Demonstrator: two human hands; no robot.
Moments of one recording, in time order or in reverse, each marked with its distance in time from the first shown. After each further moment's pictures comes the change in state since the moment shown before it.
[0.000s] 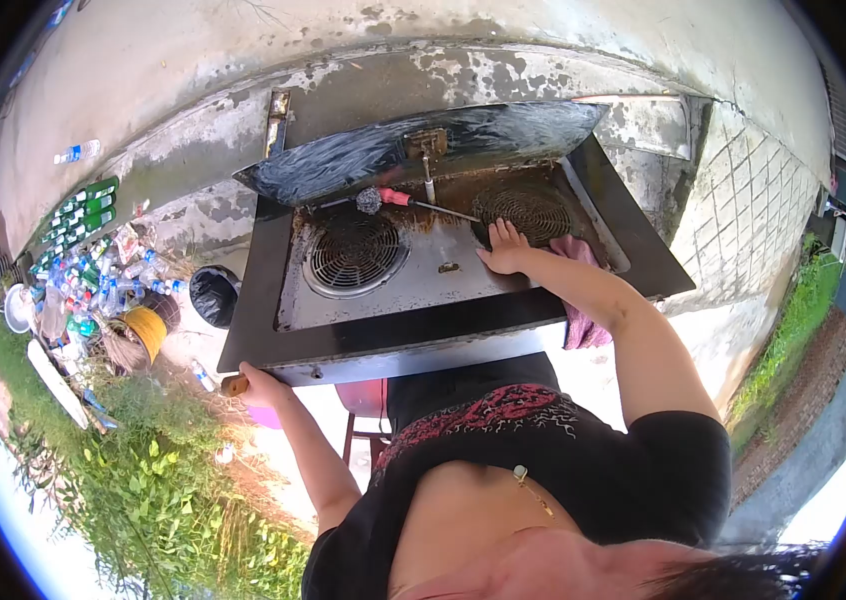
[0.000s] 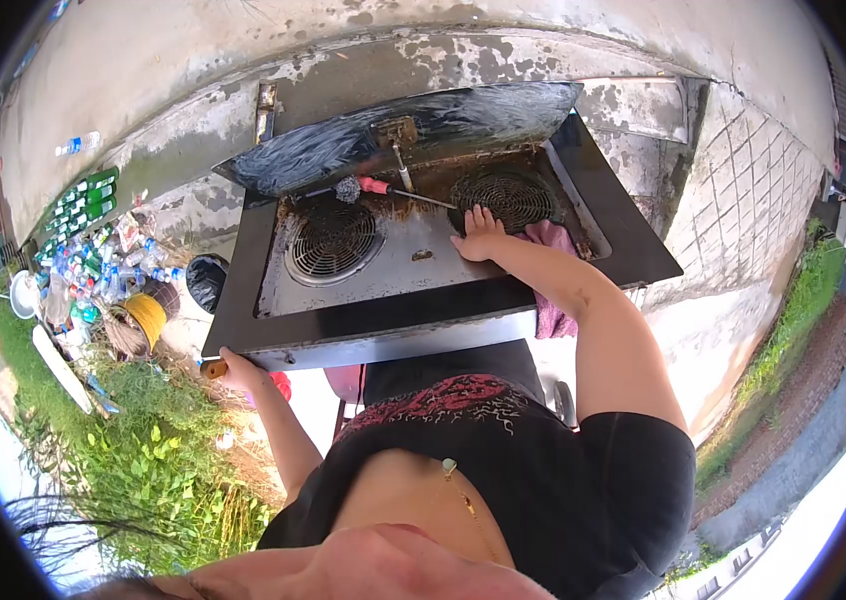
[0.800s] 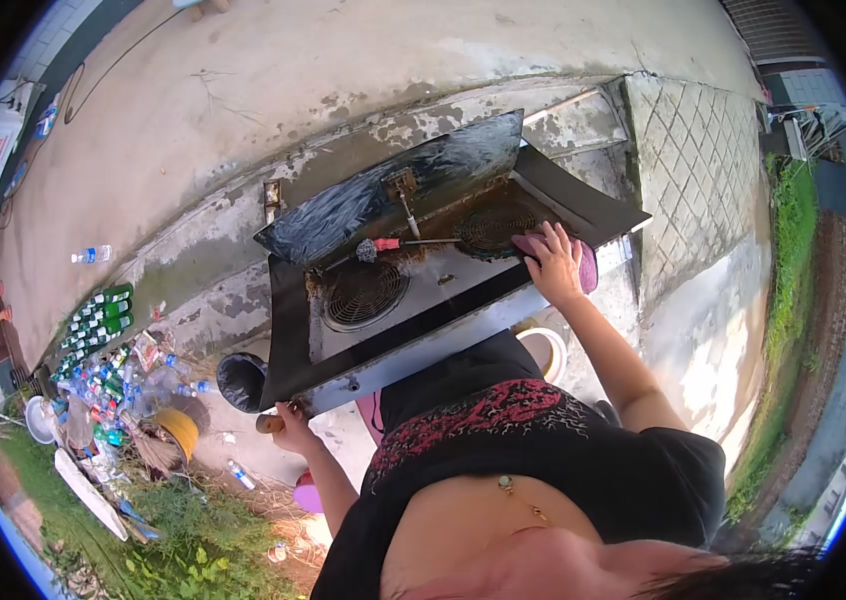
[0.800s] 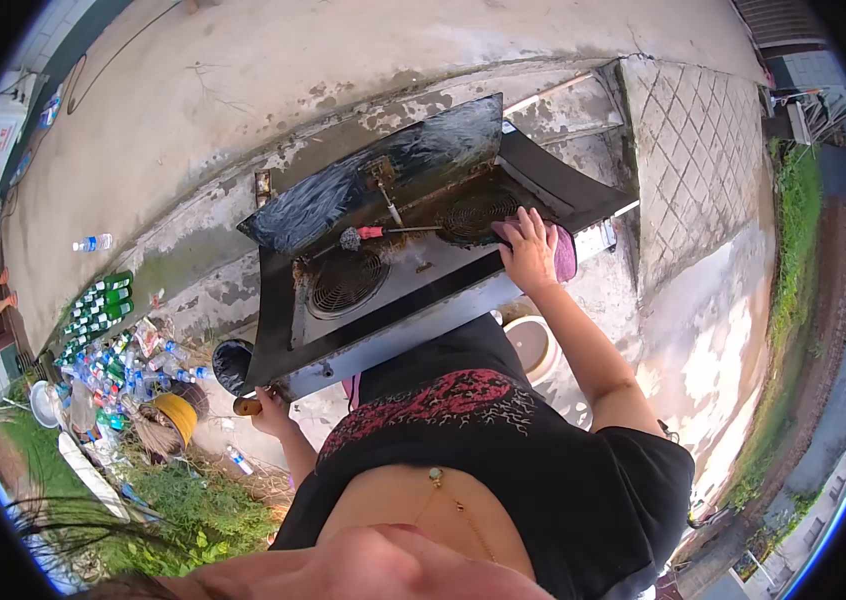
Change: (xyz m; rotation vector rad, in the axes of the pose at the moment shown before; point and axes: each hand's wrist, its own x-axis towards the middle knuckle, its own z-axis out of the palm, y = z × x) left_hand 0.068 -0.034 -0.033 -0.056 -0.424 0.090; right_hand -0.191 0.012 0.036 0.166 1.201 0.107
